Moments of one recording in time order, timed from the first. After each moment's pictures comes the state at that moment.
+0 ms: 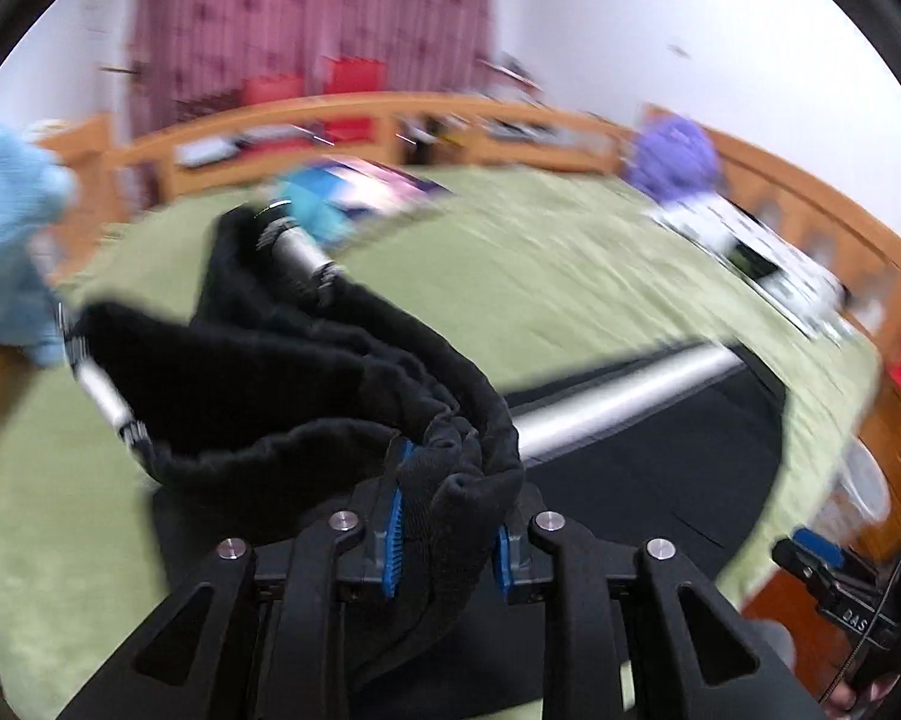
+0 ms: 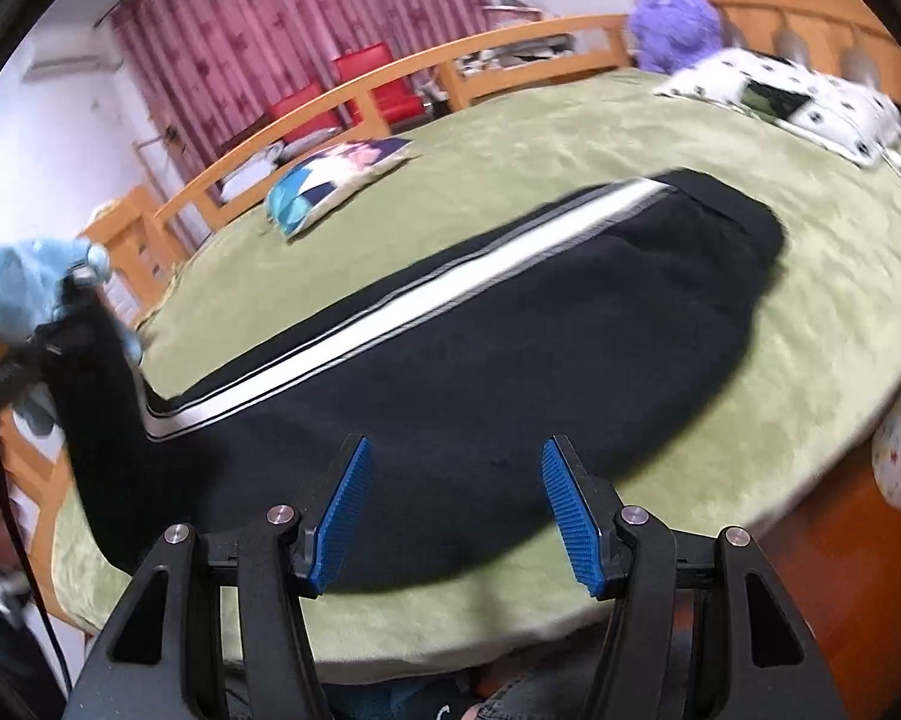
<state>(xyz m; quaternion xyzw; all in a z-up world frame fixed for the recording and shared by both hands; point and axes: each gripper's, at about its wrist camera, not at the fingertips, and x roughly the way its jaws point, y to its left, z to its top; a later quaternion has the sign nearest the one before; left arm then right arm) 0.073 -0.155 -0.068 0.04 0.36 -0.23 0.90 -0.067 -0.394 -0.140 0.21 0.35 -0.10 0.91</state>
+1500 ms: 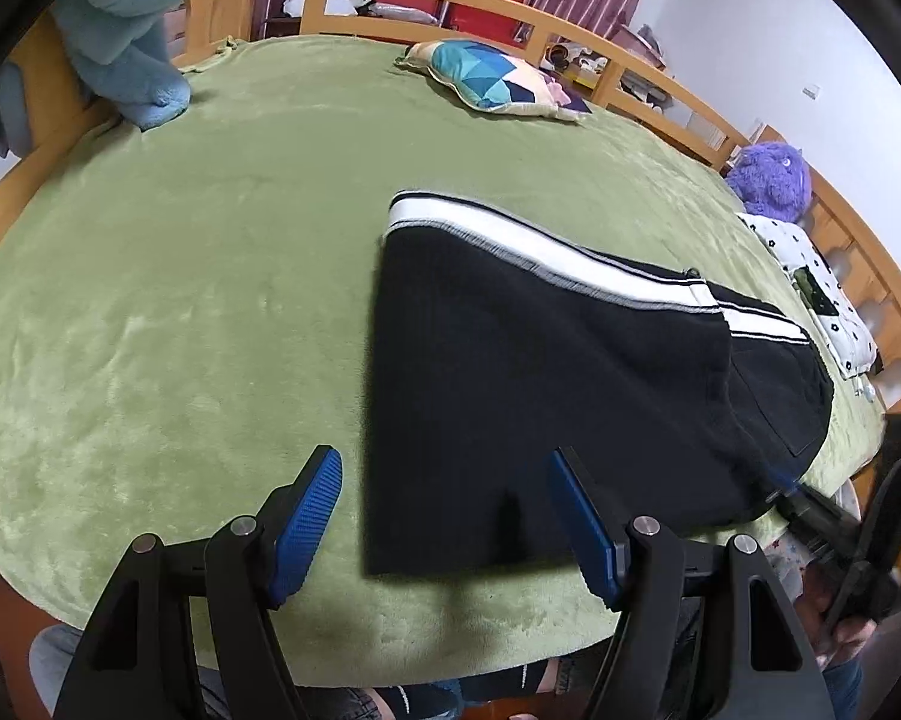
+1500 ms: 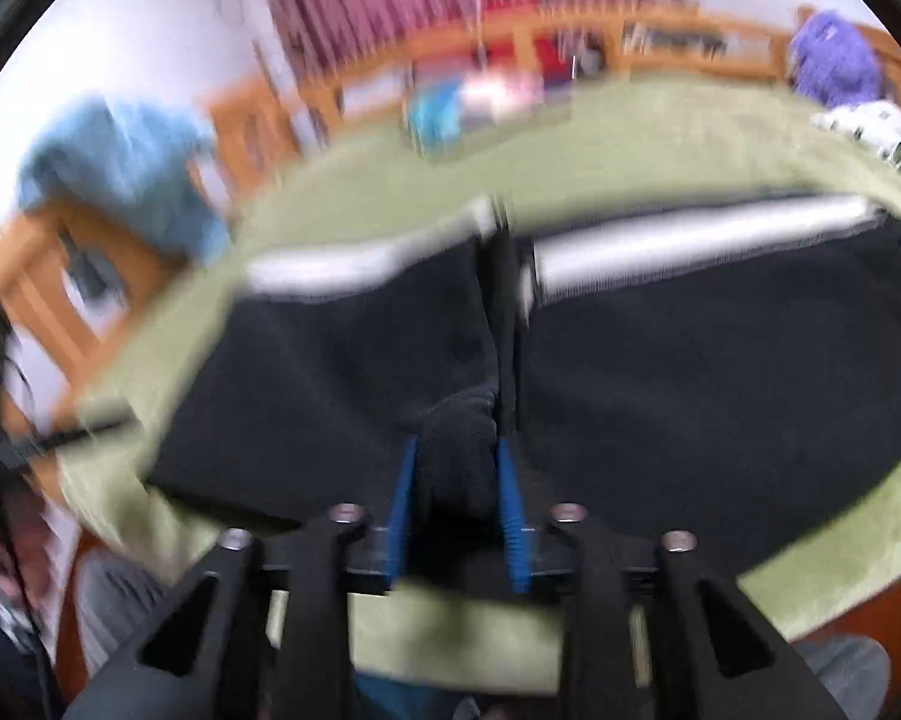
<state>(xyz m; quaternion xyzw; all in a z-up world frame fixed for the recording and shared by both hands) 0.040 0.020 -0.151 -0.08 0.46 -0.13 0.87 0.001 -0.272 -0.189 0.10 0.42 0.05 0.90</state>
